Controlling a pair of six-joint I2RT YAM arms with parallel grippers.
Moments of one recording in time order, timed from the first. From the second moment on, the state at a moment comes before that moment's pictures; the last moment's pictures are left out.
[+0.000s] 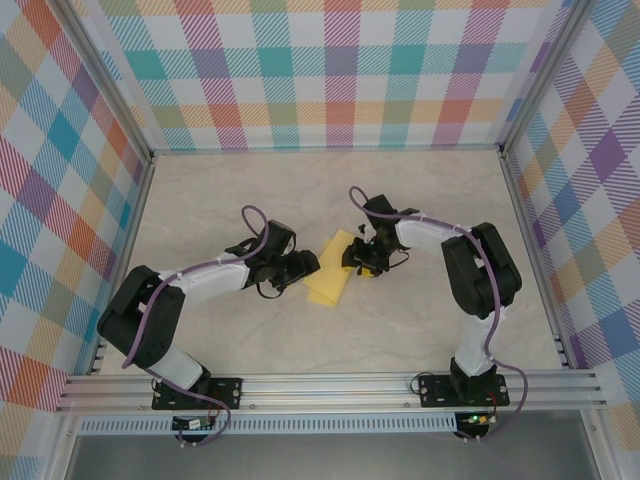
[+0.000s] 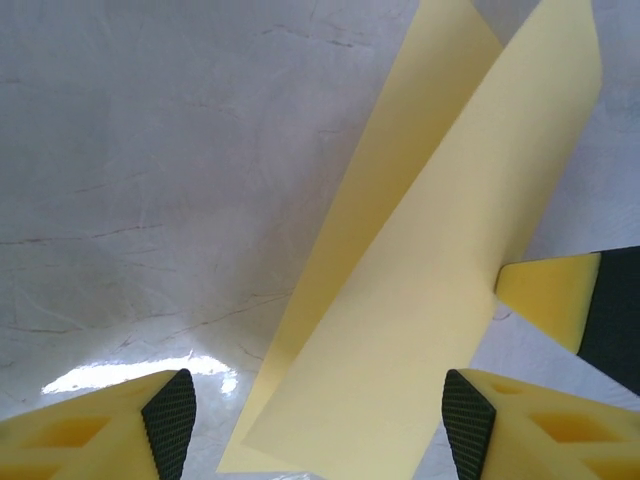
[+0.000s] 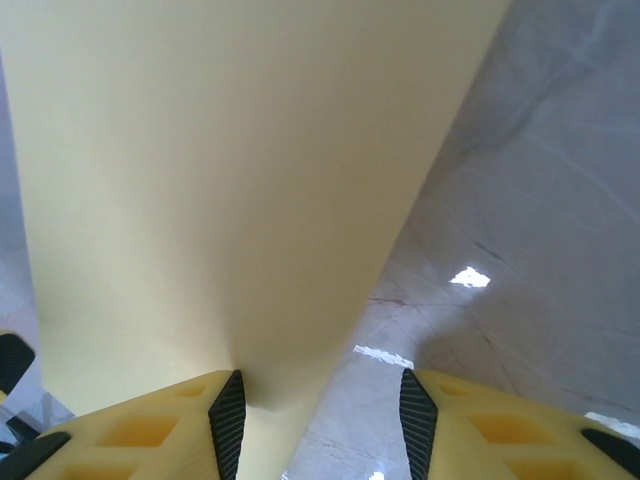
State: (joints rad) left arm -0.58 1.56 0.85 -0.24 0.23 -0.96; right arm 0.49 1.90 1.19 -0.61 -0.46 0.63
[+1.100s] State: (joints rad) left arm -0.54 1.76 0.95 -0.15 0.51 -0.89; right arm 0.50 1.84 1.09 -0.53 -0.45 0.74
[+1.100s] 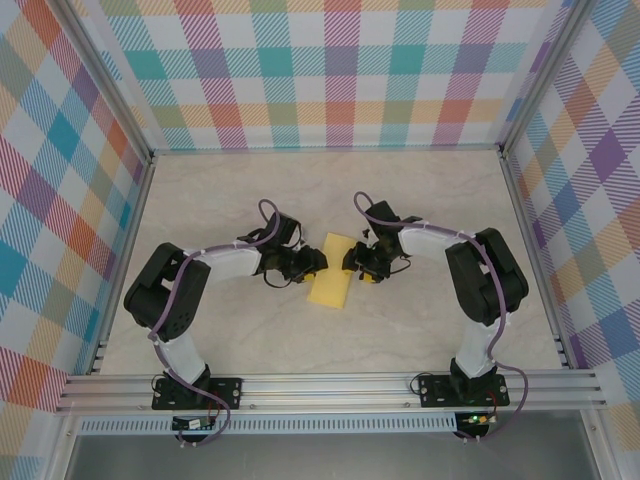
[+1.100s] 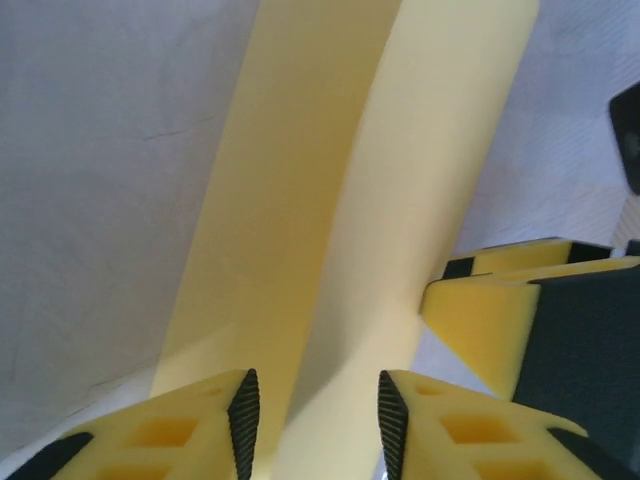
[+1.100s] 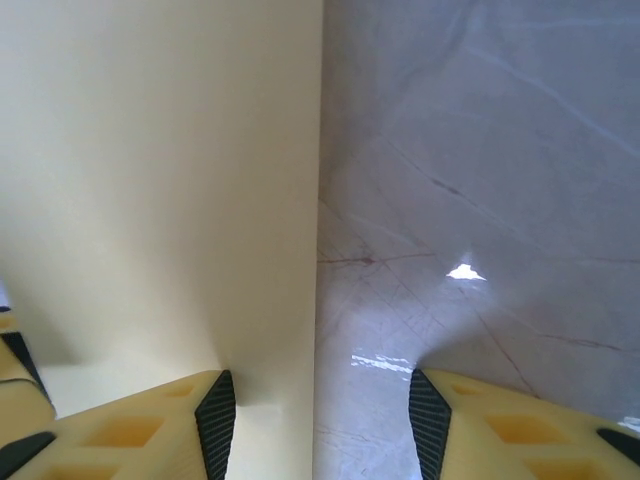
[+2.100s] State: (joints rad) left arm -0.54 1.77 0.94 0.01 0.63 -0.94; right arm 0.49 1.69 0.89 -0.23 -0.52 0.99
